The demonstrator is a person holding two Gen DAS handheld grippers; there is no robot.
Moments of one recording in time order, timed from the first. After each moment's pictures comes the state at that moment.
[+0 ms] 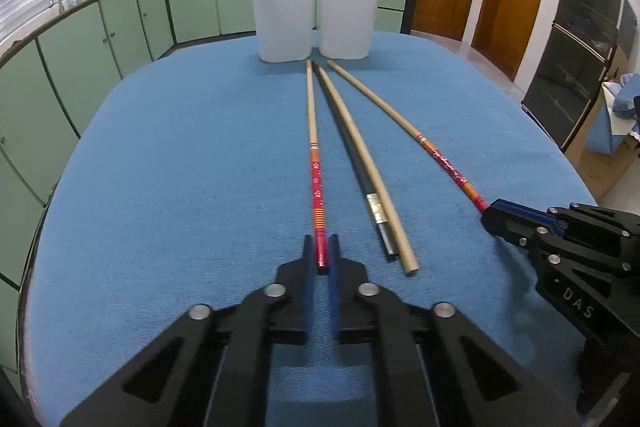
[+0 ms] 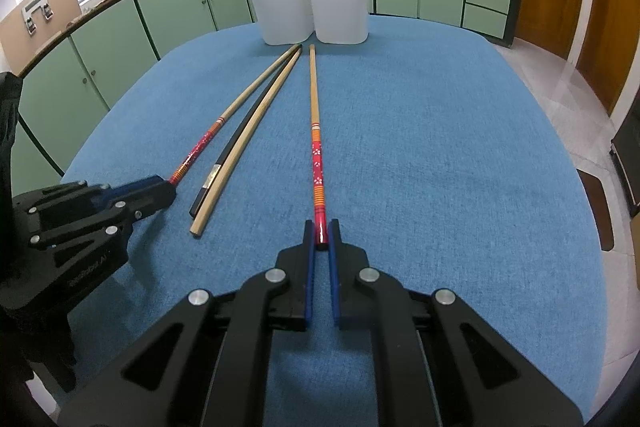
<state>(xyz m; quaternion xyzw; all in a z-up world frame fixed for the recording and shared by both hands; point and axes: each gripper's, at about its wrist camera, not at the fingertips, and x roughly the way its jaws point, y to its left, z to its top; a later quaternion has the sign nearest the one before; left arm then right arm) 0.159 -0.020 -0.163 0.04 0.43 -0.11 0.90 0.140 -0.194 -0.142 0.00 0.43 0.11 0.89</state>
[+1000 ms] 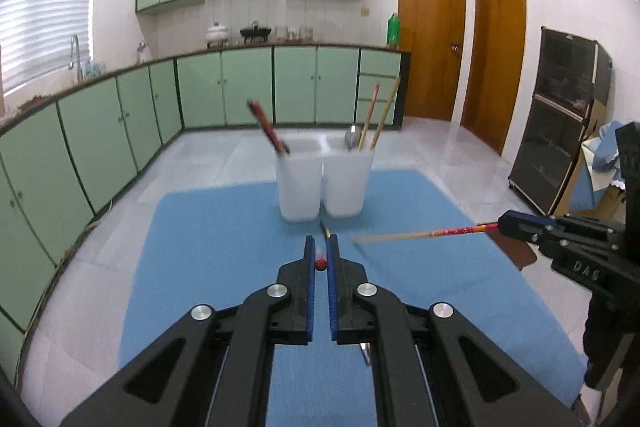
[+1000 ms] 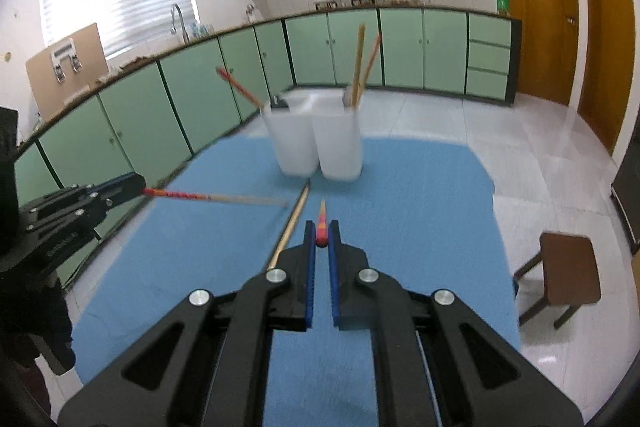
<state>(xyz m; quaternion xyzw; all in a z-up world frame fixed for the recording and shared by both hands) 0.146 0.002 -0.013 0.02 0.27 -0.13 0.95 0.138 -0.228 0.003 0.02 0.31 0.14 0.94</state>
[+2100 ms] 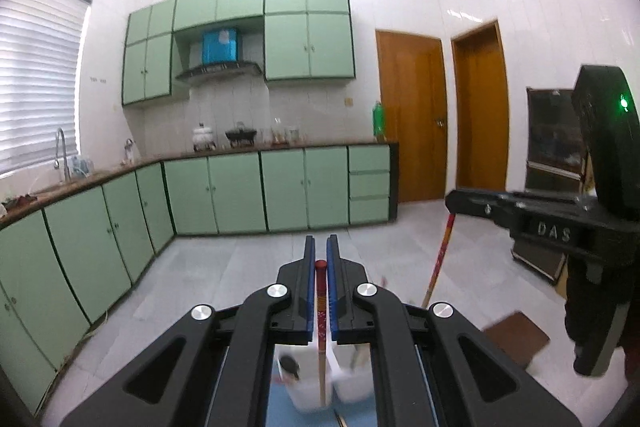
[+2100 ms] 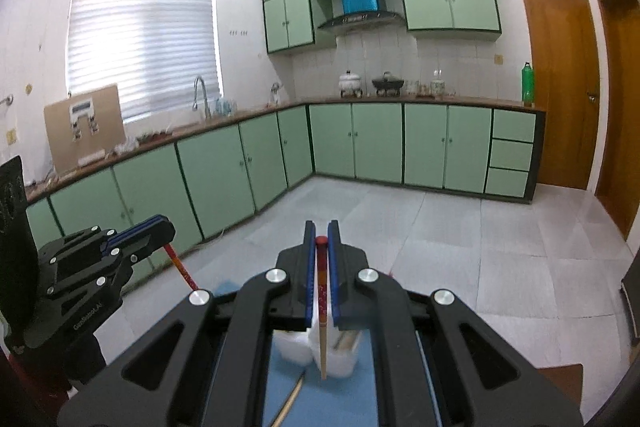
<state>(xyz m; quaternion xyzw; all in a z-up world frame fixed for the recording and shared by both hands) 0.266 -0.028 0.141 0.04 0.10 -0.15 0.98 0.294 -0.230 0.187 0.01 0.17 0.18 0.97</state>
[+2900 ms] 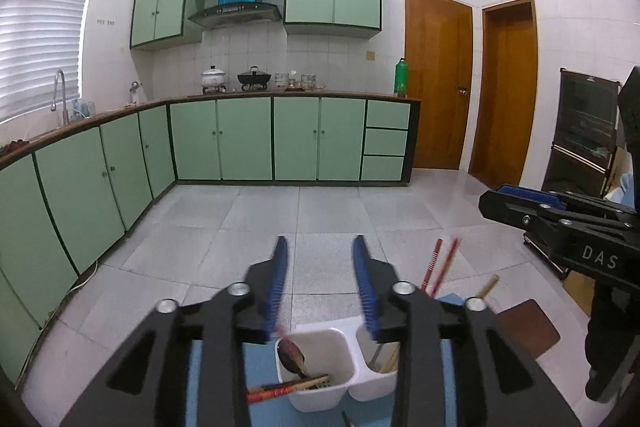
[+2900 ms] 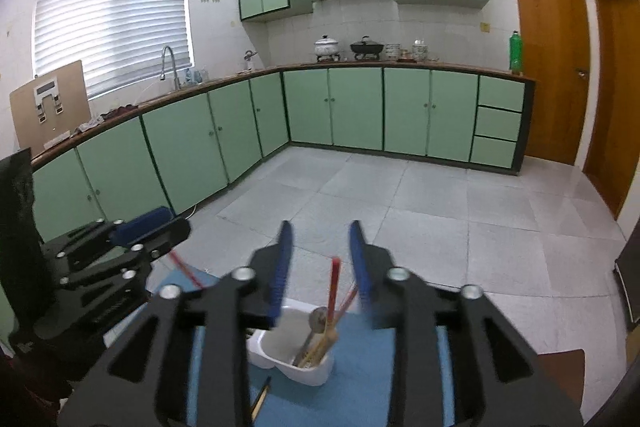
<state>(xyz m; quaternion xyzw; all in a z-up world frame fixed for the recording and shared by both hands) 0.350 -0.023 0.056 0.01 0.20 -0.13 0.97 0.355 -0.223 0.109 0.00 0.23 0.13 0.96</state>
